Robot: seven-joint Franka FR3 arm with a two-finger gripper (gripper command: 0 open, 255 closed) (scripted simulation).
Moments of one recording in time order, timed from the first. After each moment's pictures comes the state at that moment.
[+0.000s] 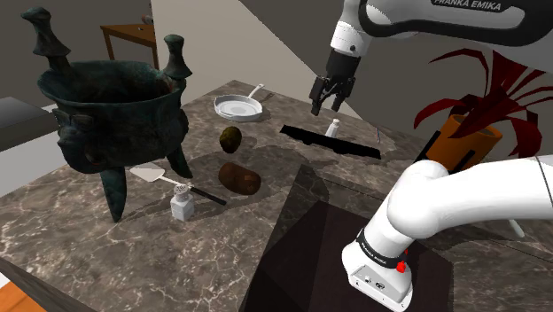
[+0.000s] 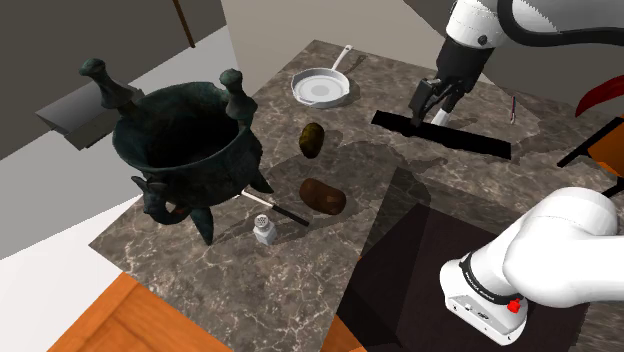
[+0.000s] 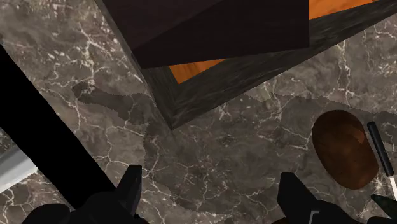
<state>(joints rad) -0.01 -0.79 -0.06 -2.43 -0.02 1.65 0.14</state>
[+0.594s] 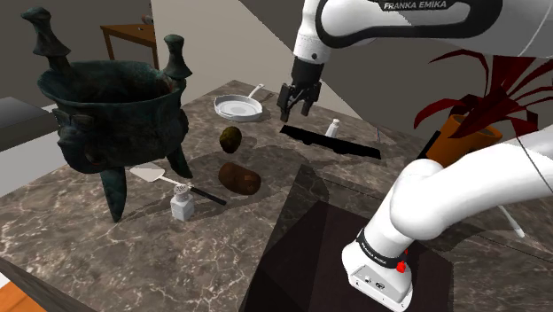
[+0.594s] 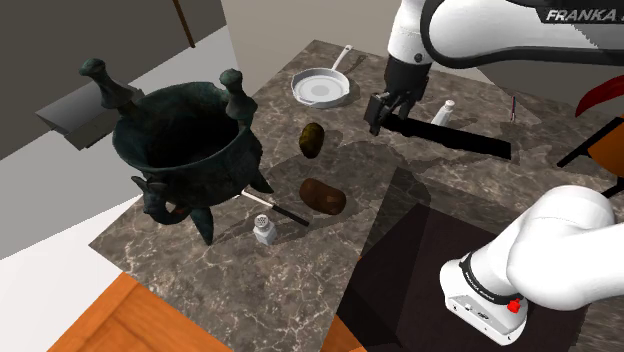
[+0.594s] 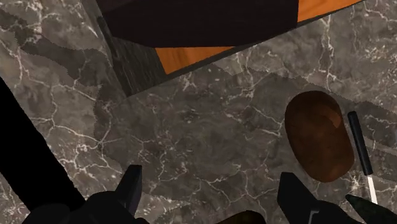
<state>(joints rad) 0.06 -0.59 0.01 -2.38 0.03 1.79 0.15</state>
